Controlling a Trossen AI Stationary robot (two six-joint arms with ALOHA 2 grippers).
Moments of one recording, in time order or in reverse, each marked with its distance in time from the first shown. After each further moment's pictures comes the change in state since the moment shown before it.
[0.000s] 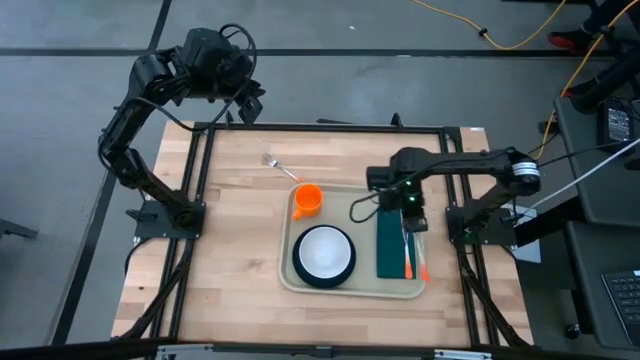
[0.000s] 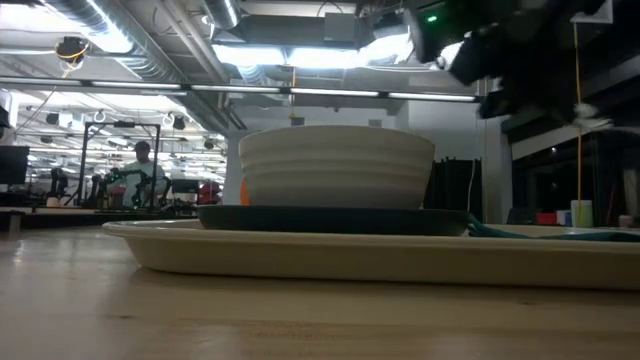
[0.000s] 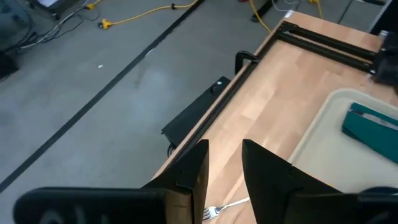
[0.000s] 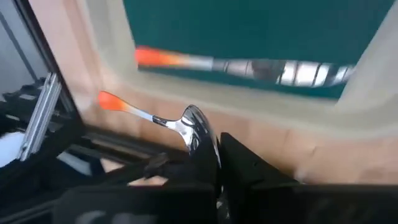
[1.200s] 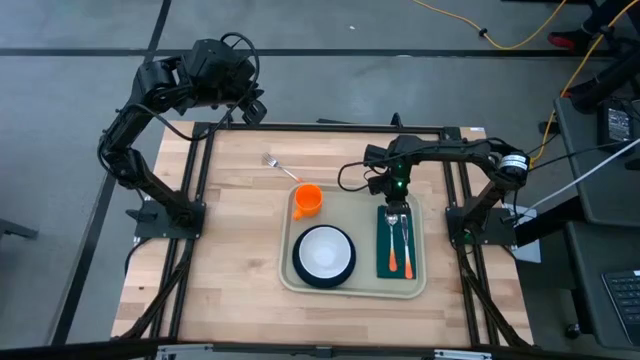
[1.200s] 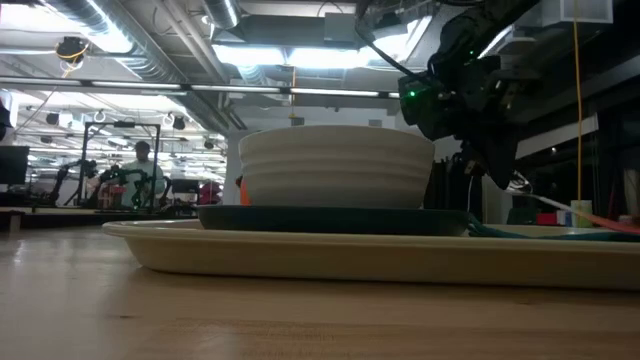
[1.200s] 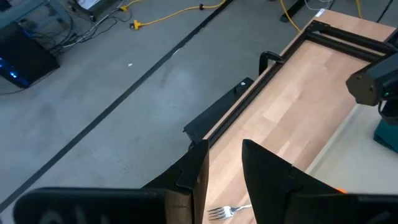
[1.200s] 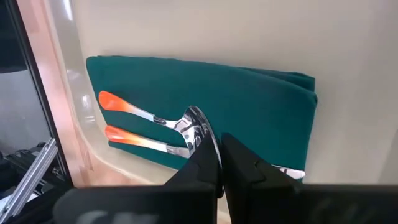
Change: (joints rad) left arm -0.101 0.000 0.000 -0.016 -0.210 -0.073; right arm -0.267 0.086 -0.185 0.397 -0.162 -0.201
